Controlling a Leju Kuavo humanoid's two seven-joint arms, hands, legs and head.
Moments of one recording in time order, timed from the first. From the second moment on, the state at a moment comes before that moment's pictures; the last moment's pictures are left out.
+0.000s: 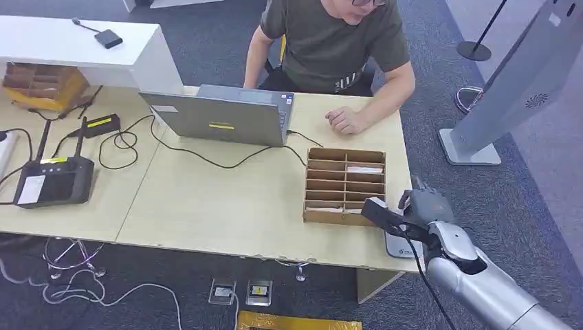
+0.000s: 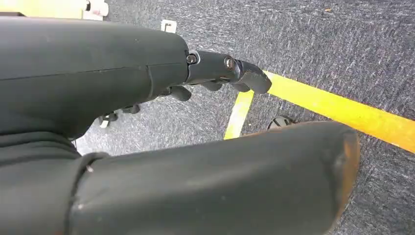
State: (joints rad) left arm -0.09 -0.01 -1.06 -0.23 1.43 0.25 -0.06; right arm -0.65 -0.47 0.97 -1.11 0.61 -0.14 0.52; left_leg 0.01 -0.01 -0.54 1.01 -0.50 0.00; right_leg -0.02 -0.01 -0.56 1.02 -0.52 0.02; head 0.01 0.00
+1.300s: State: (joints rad) left arm -0.09 -0.01 -1.06 -0.23 1.43 0.25 -0.06; right arm -0.65 -0.46 0.97 -1.09 0.61 -0.14 0.52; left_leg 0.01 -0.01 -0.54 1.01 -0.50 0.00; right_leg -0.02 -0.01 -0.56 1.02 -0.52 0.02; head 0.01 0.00
